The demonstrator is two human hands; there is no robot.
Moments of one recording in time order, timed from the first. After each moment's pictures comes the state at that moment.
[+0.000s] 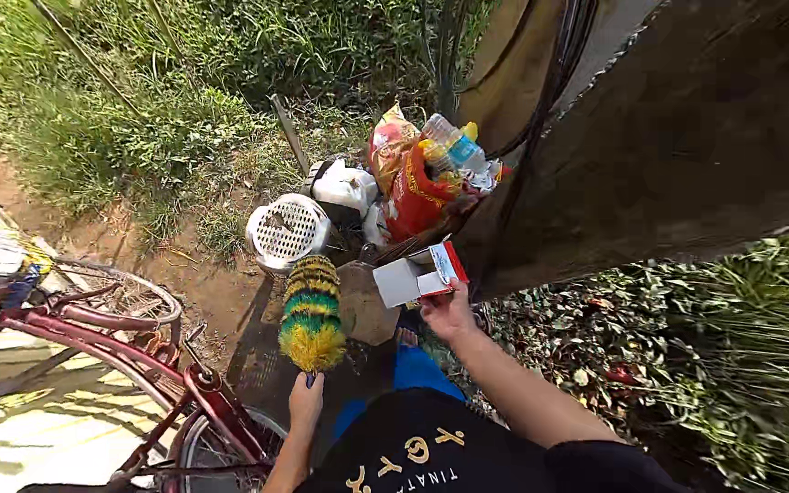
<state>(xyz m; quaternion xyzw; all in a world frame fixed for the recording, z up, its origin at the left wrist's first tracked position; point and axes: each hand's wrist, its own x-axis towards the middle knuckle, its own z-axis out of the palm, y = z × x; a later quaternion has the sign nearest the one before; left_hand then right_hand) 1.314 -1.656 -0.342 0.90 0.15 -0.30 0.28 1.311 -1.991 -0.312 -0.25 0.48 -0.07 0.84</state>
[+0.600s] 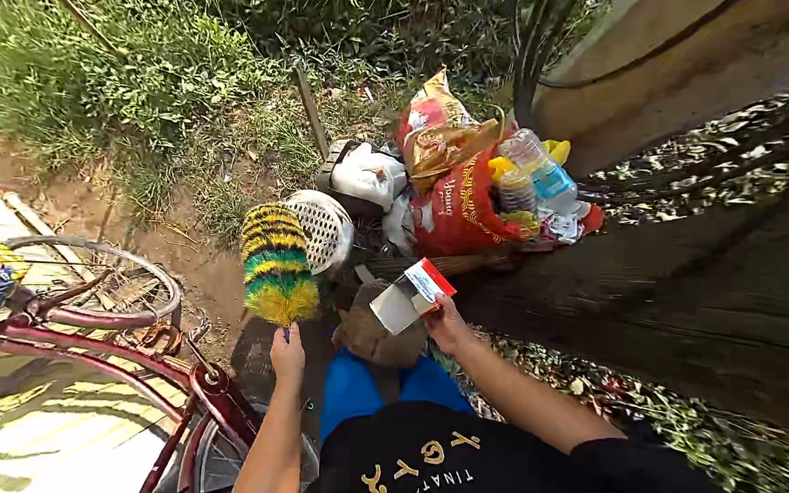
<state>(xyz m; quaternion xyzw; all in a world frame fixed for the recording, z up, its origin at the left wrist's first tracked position) 1.535 -1.665 -0.356 0.90 0.19 -0.13 0.38 1.458 -1.987 -0.368 -0.36 0.53 0.09 0.76</state>
